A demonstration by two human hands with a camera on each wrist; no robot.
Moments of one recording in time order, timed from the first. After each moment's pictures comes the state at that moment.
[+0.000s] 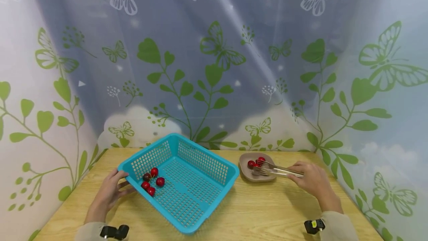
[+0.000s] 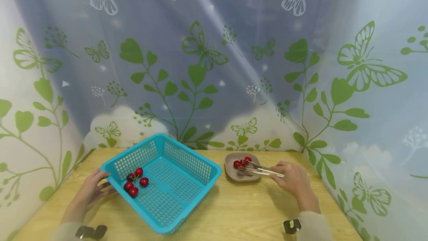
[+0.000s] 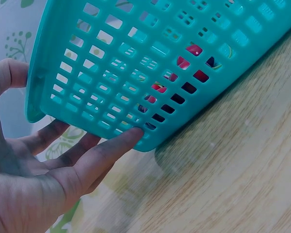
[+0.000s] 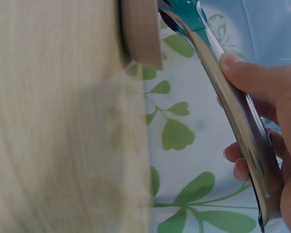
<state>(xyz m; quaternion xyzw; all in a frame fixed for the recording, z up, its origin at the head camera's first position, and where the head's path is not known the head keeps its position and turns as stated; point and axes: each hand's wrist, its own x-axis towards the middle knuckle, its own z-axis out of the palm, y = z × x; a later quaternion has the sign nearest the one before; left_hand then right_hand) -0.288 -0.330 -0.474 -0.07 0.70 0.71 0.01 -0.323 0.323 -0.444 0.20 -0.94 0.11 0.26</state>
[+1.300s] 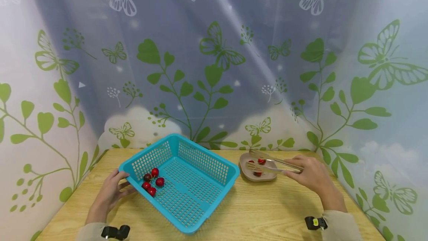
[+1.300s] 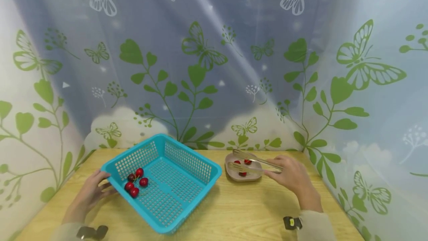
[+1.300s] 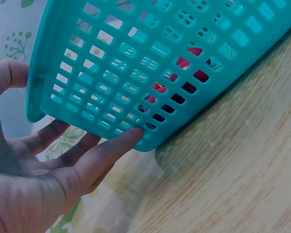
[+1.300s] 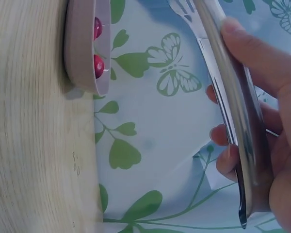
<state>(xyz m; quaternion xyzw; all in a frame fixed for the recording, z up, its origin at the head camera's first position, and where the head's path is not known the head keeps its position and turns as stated) -0.288 -0.330 -0.475 -0.07 0.71 0.71 0.01 -0.310 0.306 -0.416 0.24 -0.91 0.15 0.29</state>
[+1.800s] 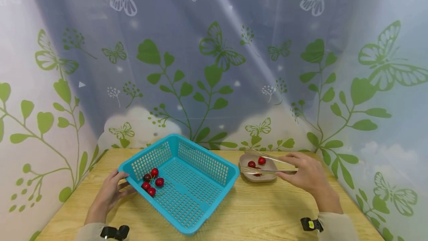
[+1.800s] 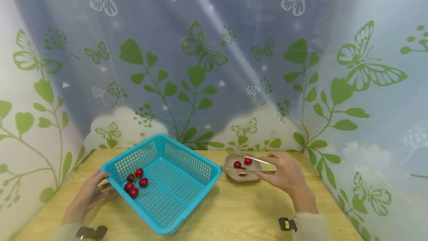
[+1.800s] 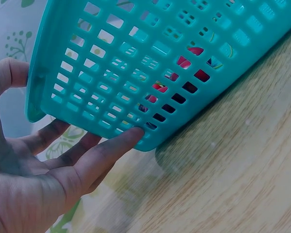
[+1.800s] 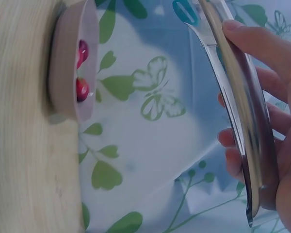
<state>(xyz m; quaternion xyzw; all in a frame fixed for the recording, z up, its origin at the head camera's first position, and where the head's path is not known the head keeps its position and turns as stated) -0.289 -0.331 -0.477 -0.07 0.70 0.71 0.01 -0.306 0.283 -0.405 0.30 -0.86 0.12 0.40</state>
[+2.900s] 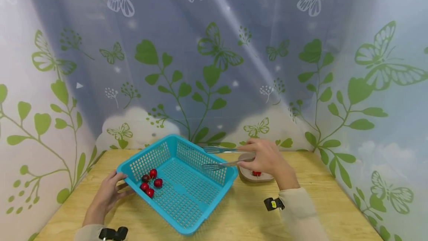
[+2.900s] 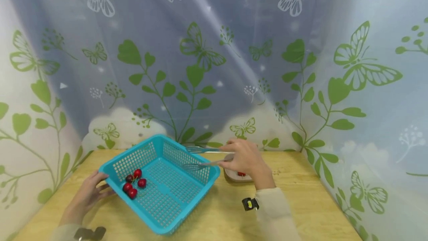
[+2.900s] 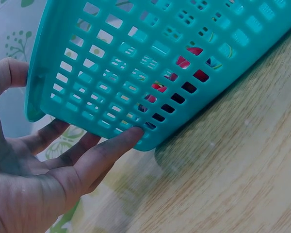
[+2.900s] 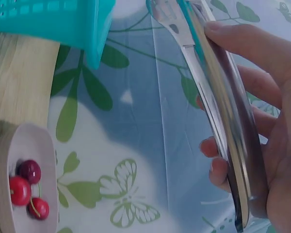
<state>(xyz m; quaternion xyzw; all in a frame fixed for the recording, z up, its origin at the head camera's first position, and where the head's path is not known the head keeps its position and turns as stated) -0.290 -0.331 -0.476 -0.06 0.70 0.71 0.01 -0.326 0.180 -0.357 0.35 -0.90 0.14 0.24</state>
